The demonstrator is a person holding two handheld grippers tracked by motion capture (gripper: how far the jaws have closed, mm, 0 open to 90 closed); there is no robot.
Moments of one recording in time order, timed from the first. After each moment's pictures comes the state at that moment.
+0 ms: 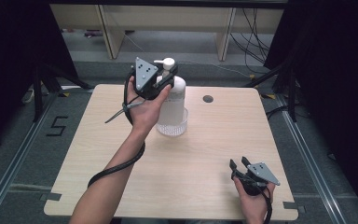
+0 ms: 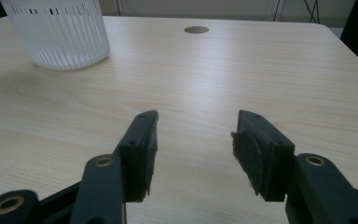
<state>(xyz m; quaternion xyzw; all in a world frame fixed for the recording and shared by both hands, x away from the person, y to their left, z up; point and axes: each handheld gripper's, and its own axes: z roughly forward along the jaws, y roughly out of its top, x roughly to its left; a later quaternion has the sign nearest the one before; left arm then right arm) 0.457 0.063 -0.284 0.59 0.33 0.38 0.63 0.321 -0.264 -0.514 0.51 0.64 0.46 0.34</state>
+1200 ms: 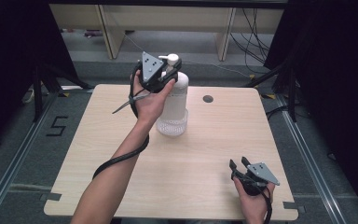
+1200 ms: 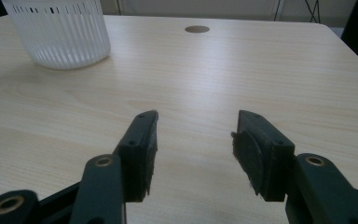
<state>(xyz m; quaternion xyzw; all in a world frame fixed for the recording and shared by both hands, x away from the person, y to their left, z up) 0.484 0.054 -0.287 0.60 0.33 0.37 0.63 0.320 -0.263 -0.513 0.52 0.65 0.45 0.33</state>
